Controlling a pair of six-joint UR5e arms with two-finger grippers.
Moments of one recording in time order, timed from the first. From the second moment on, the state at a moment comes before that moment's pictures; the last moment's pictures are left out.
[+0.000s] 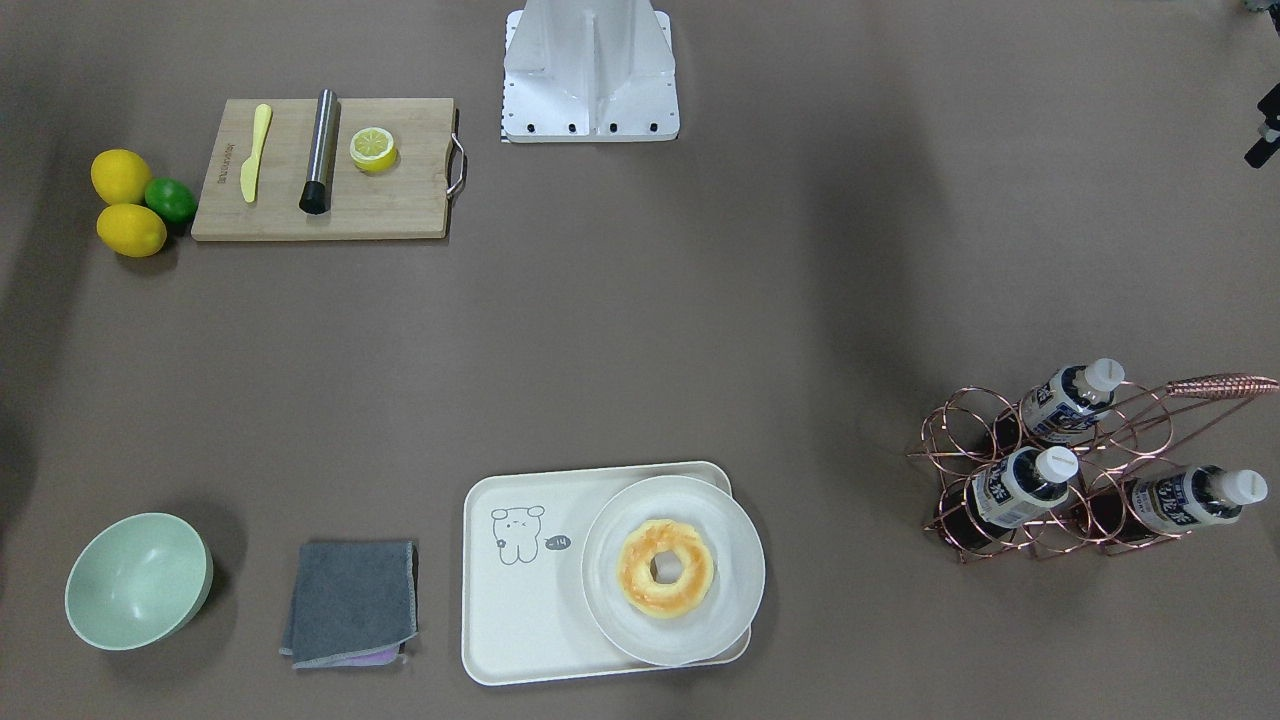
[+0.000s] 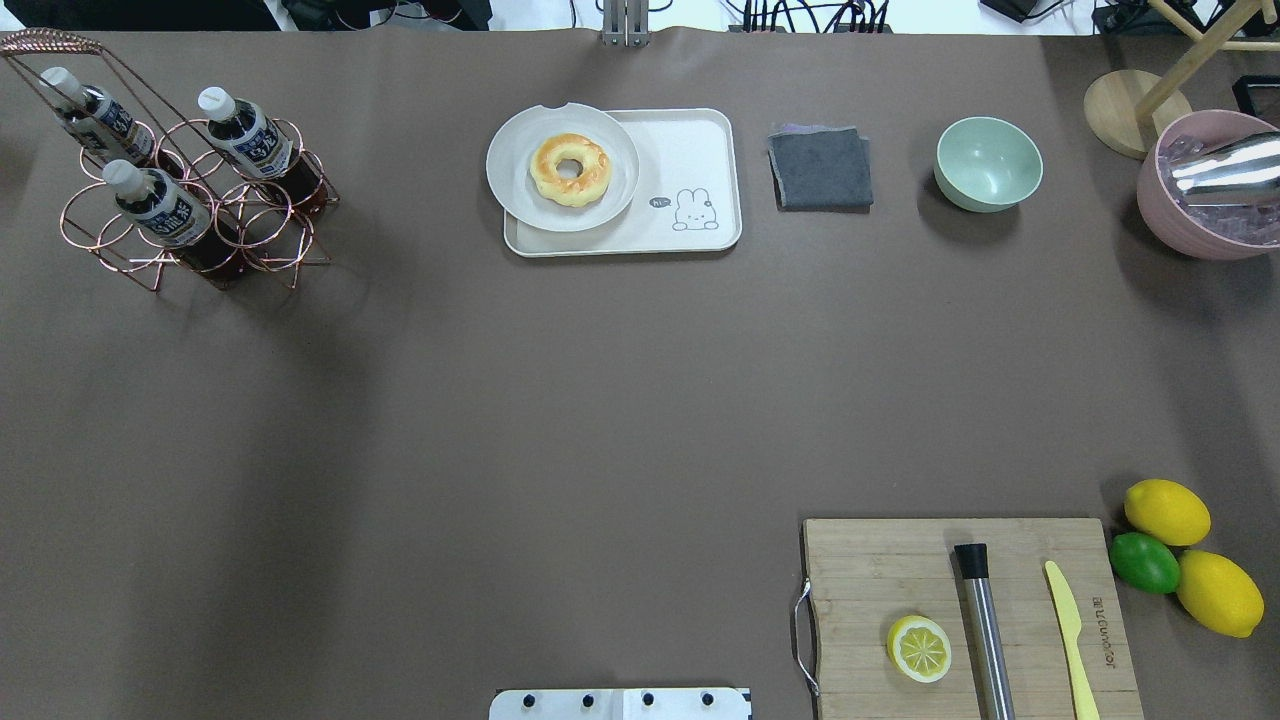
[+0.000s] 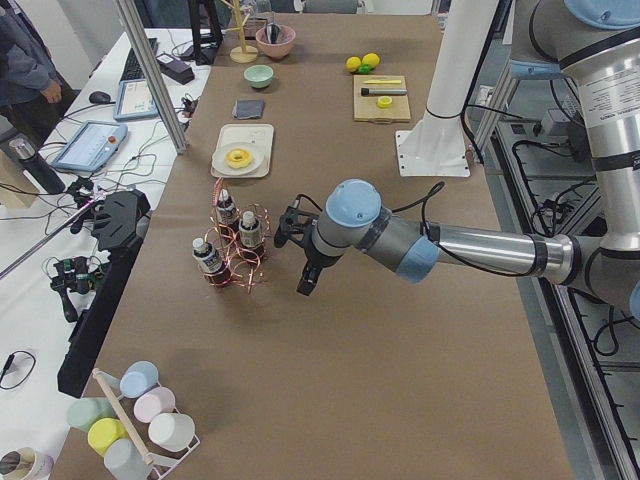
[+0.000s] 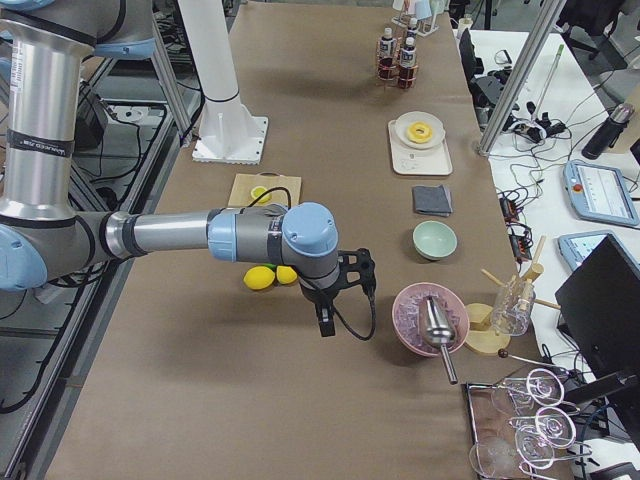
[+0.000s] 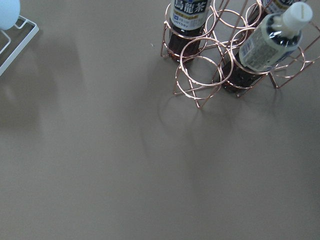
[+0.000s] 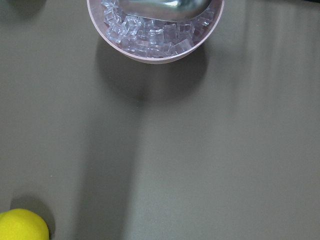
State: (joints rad) left arm -1.50 -1.28 -1.99 -2.05 -2.43 -0.23; right arm 1.69 -1.78 1.90 -1.67 2.37 -0.24
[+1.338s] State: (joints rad) left arm -1.10 -1.68 -1.84 -2.08 -2.06 -0.70; right arm 1.69 -1.83 1.90 -1.57 2.37 -0.24
